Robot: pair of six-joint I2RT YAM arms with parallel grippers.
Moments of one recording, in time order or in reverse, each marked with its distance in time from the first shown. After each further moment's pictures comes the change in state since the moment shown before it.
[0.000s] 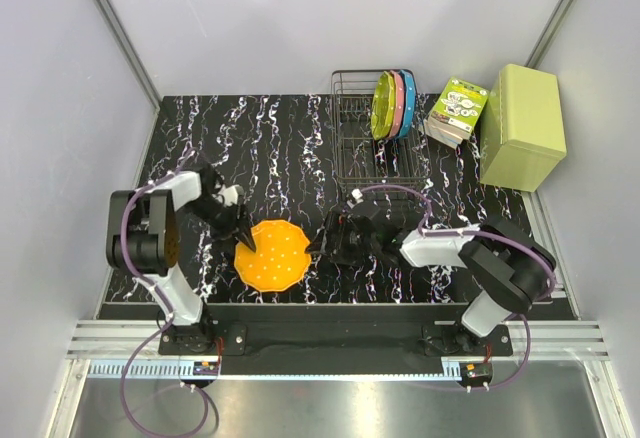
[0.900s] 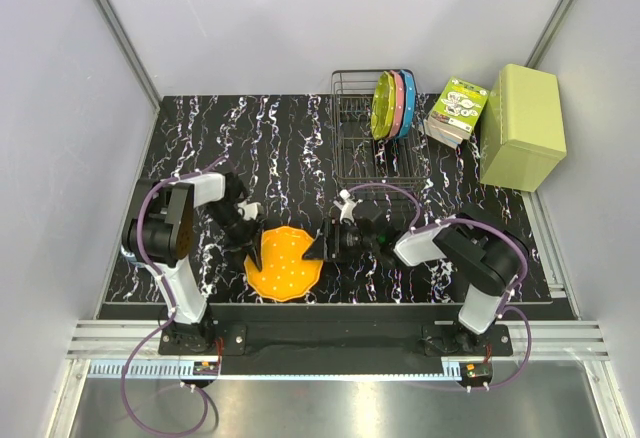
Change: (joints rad) left arm -0.193 0.115 0.012 -0.103 -0.035 -0.027; right arm -0.018 0.164 -0.013 0.337 -0.192 -0.138
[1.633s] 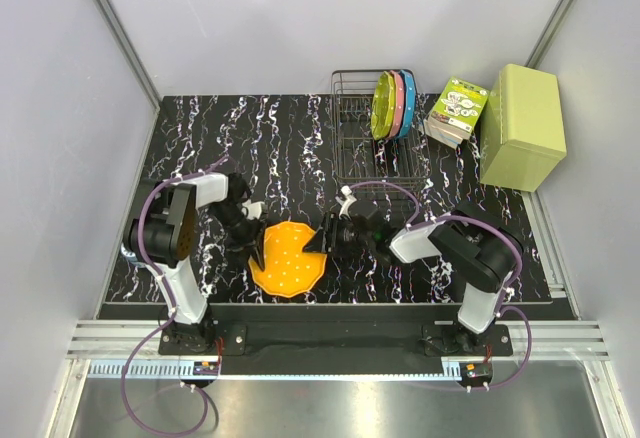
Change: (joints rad) left arm -0.022 -0.002 0.000 0.021 0.026 0.007; right arm 0.005 0.030 0.038 -0.020 0.086 0.043
